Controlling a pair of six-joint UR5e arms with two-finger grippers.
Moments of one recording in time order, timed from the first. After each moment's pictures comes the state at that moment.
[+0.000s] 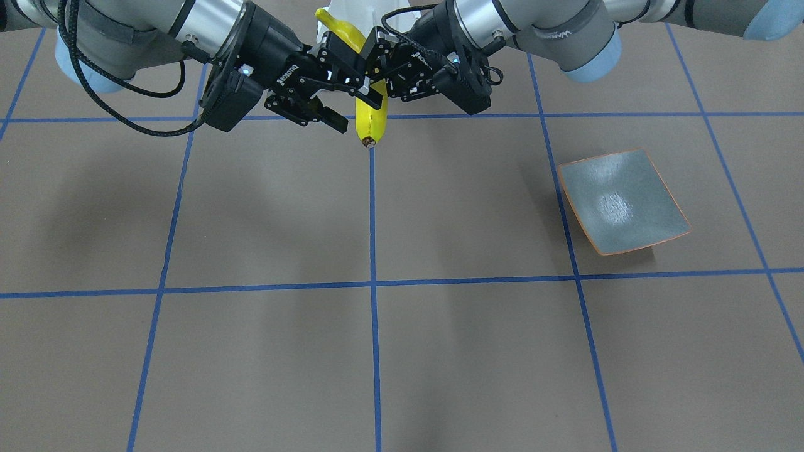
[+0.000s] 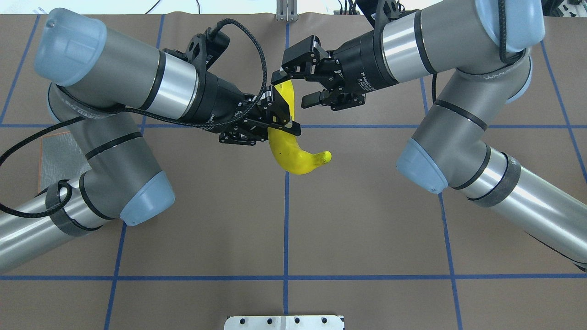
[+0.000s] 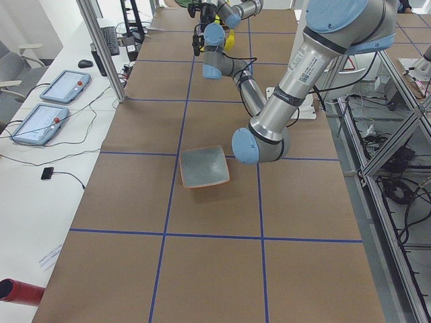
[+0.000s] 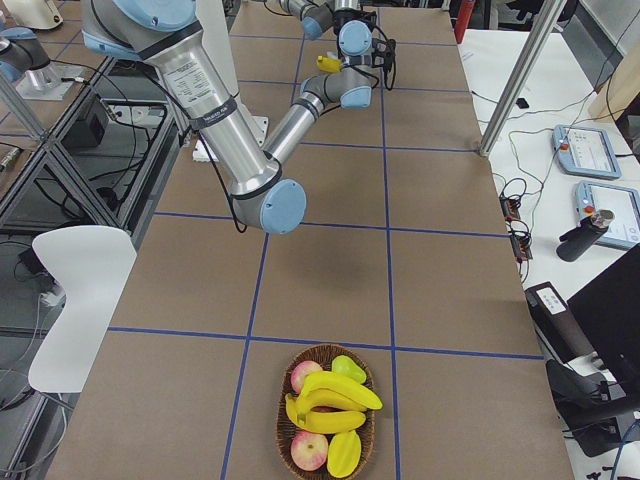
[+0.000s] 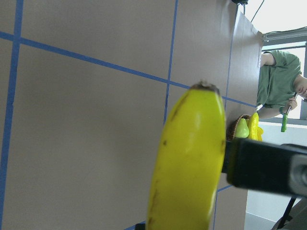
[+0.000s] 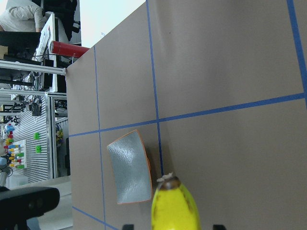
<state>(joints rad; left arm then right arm) -0.71 -2.23 -1.79 -2.36 -2.25 -1.71 0.79 -0.93 1.79 -0.77 2.22 1.72</state>
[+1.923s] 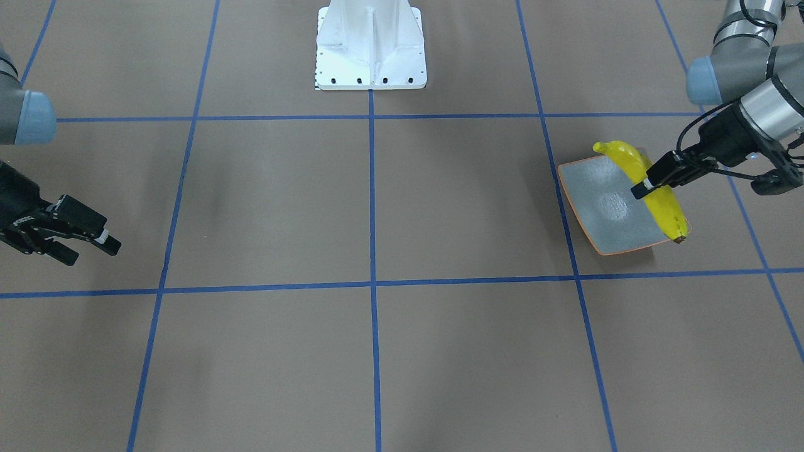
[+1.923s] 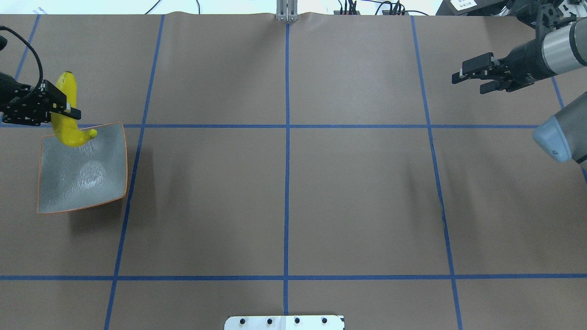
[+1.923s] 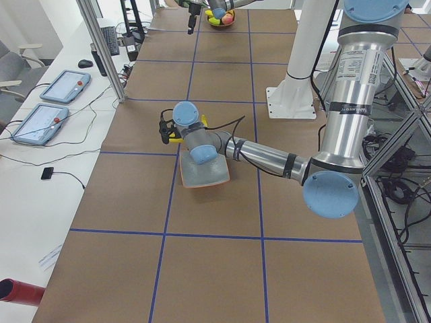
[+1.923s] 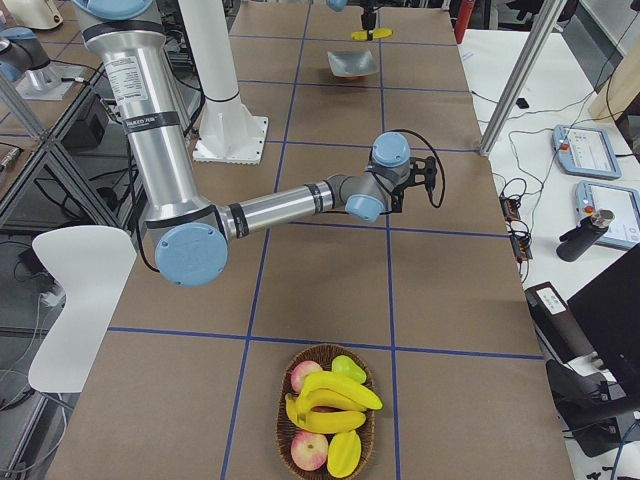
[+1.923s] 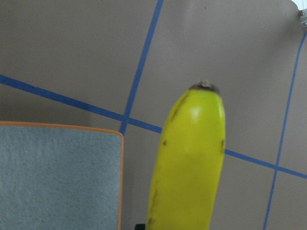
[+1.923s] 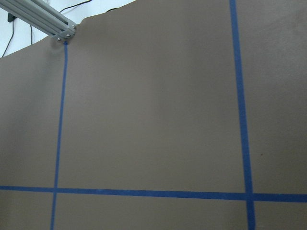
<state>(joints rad) -1.14 -1.68 -1.65 -2.36 -2.51 -1.25 1.13 -1.32 1.56 -0.78 2.35 1.09</state>
